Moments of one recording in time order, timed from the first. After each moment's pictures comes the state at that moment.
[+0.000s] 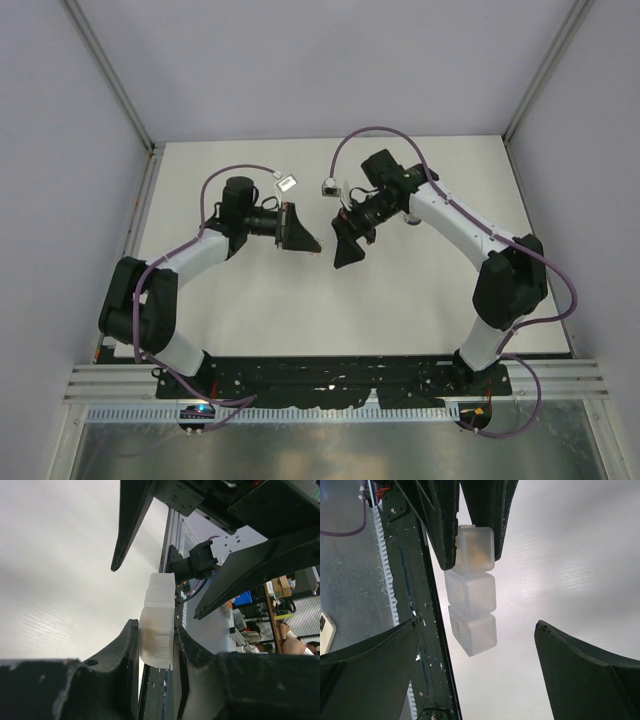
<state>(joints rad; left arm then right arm) -0.35 1.56 0.91 0.22 1.22 -0.52 0.53 1.73 1.53 -0.97 -0.84 -0.45</state>
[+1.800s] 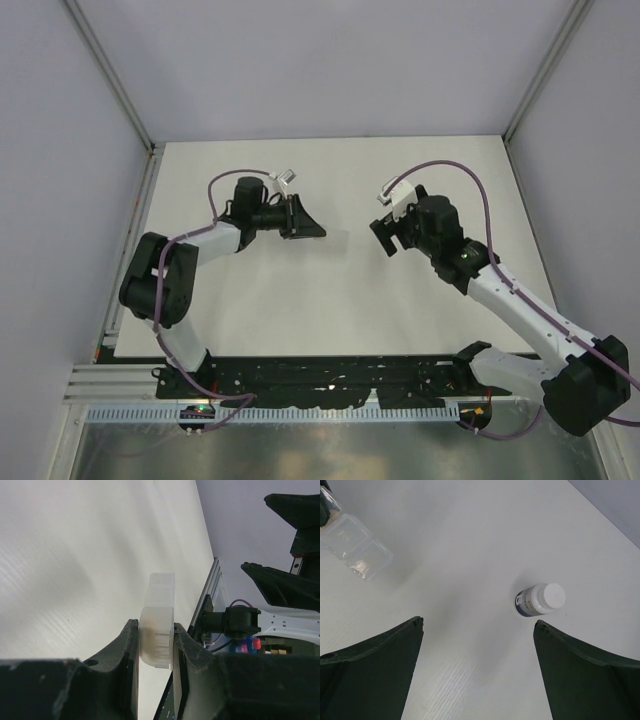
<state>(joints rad) -0.35 1.74 0.96 0.28 0.91 -0.68 0.52 1.07 0.84 -0.22 0.06 -0.30</state>
